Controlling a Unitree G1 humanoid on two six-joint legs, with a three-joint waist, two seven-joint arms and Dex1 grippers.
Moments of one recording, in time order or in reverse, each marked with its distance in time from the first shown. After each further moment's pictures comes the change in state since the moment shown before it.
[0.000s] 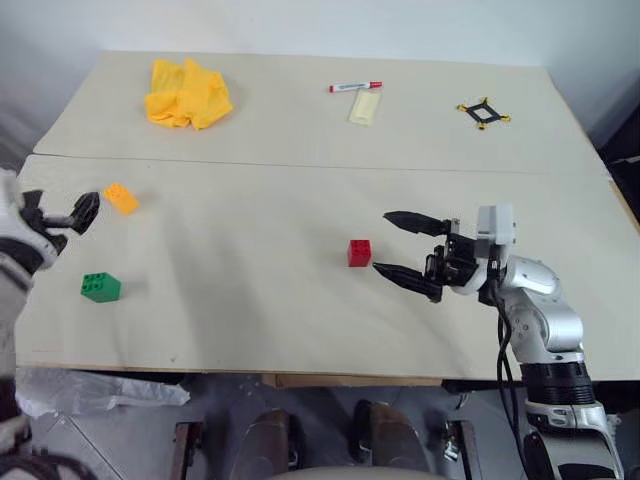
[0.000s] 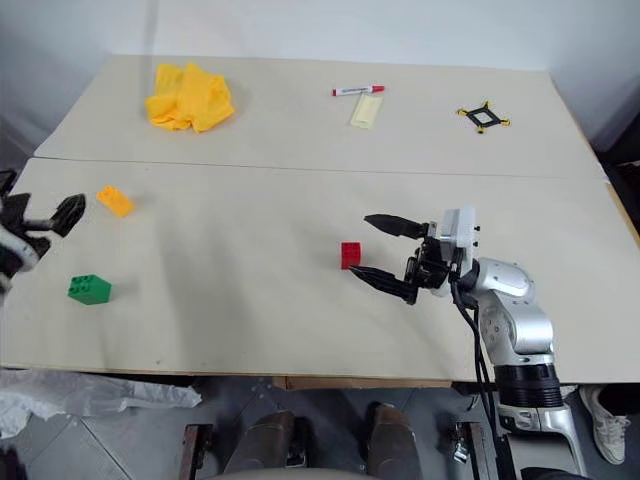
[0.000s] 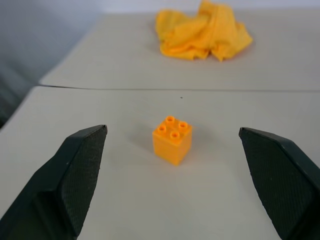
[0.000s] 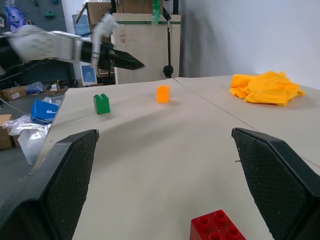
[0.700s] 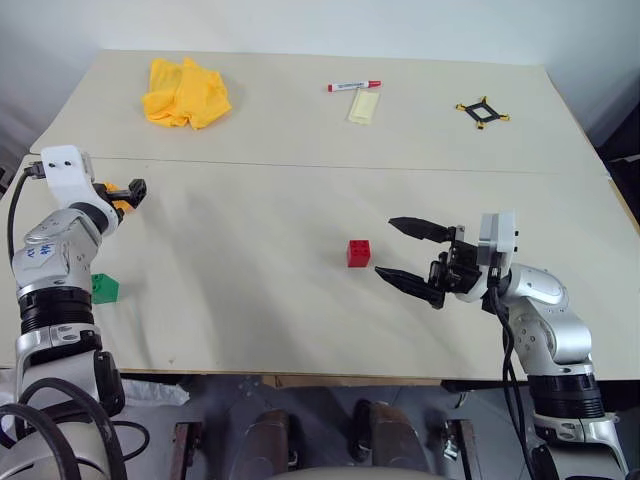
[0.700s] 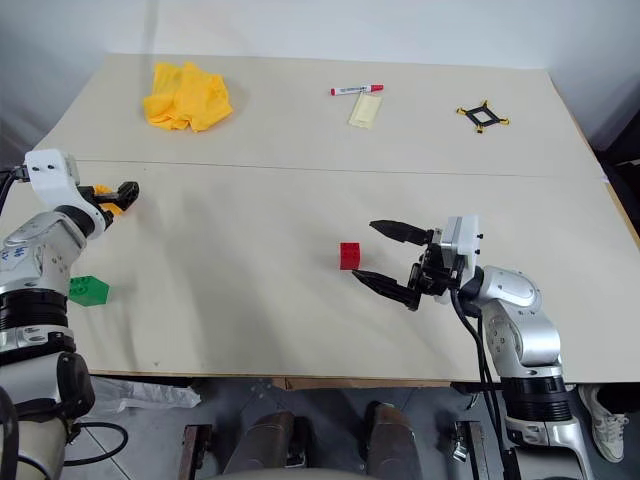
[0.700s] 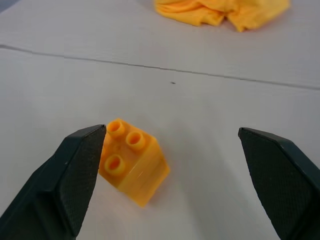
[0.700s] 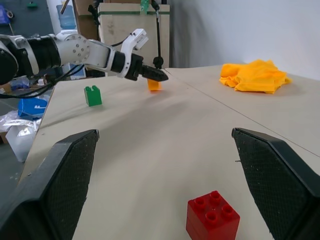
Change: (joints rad) left arm -0.397 -0.232 -0.093 0.379 0.207 -0.005 0.154; right arm 0.052 -0.025 -0.008 -0.043 -0.003 0.013 -0.037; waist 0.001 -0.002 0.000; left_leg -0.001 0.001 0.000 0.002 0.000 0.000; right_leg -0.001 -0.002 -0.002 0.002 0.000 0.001
